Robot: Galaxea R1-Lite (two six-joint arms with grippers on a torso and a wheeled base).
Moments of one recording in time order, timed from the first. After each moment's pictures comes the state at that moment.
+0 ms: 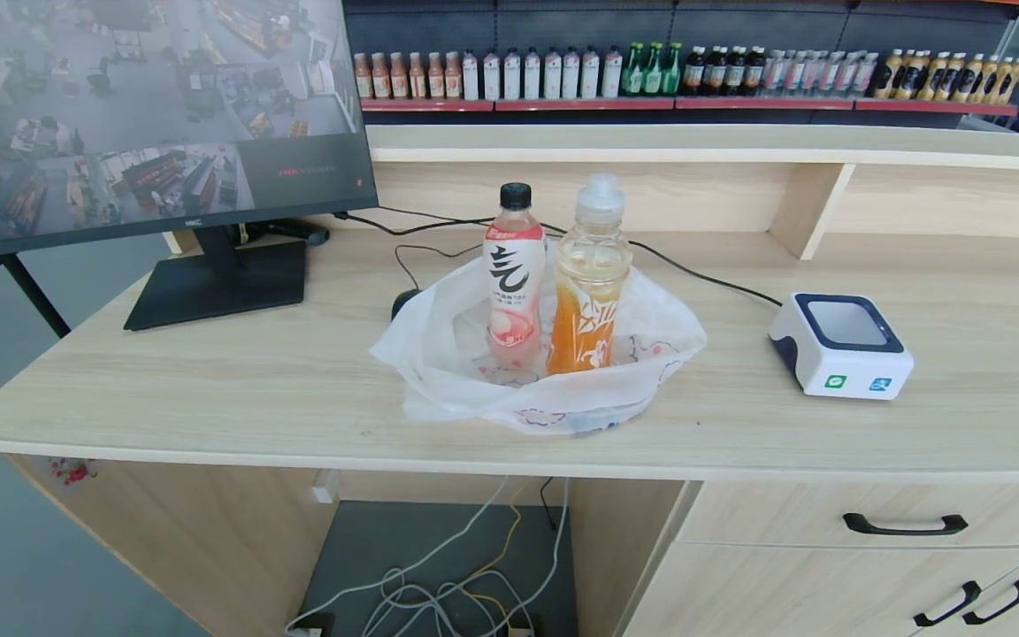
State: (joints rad) left arm 0.00 0.00 0.00 0.00 0.00 0.03; right arm 0.08 0.15 -0.02 0.00 0.17 -0.15
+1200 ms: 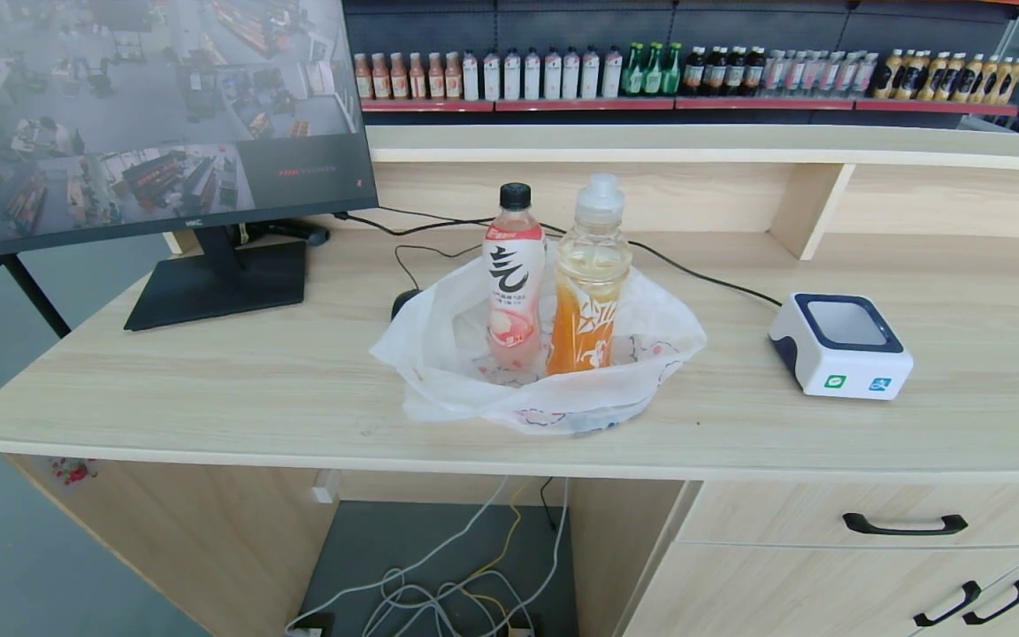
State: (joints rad) left arm 0.00 0.00 0.00 0.00 0.00 0.01; right arm 0.00 0.00 -0.01 -0.01 0.17 -0.09
